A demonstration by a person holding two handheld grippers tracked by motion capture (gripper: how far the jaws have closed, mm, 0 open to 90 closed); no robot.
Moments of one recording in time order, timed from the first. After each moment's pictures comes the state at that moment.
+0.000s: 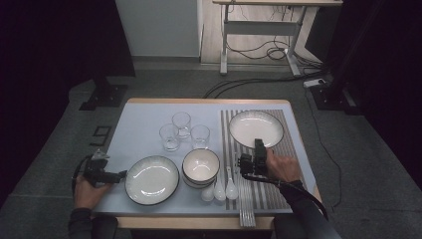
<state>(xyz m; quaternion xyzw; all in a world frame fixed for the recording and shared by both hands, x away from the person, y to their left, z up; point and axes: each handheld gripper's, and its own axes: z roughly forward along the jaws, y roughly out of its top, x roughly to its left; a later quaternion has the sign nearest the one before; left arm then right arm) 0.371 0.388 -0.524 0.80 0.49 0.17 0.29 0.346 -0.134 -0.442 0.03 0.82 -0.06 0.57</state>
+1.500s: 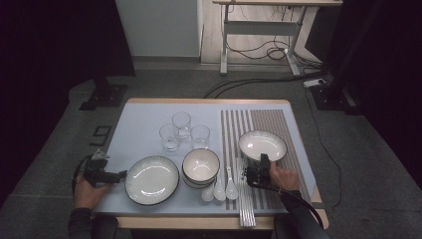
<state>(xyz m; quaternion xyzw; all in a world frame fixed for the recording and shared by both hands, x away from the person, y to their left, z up) 0.371 0.388 -0.524 0.80 0.49 0.17 0.29 0.363 -0.162 -0.533 0.07 0.85 -0.08 0.52</state>
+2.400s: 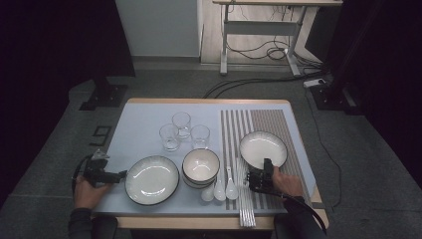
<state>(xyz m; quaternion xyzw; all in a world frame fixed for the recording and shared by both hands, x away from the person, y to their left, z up) 0.371 0.388 -0.524 0.80 0.49 0.17 0.29 0.349 -0.170 -0.541 0.08 0.86 -0.08 0.49</state>
